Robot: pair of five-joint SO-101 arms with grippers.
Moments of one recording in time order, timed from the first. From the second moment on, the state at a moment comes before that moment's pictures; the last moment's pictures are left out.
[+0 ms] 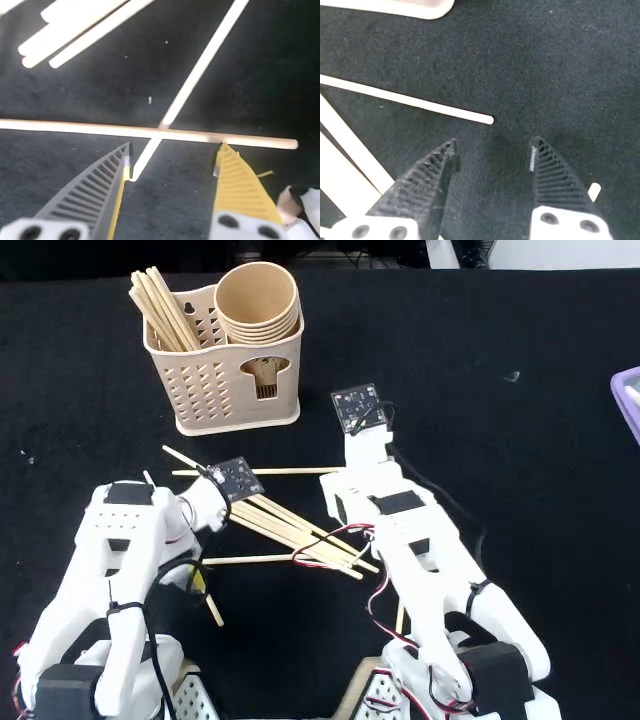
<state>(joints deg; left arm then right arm) -3.7 -28.7 54.5 63.9 -58.9 -15.1 -21.3 59.8 25.5 2.2</state>
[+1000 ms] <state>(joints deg) 3.7 -28.8 59.8 51.9 -47.8 -15.1 -21.3 59.8 25.5 2.2</state>
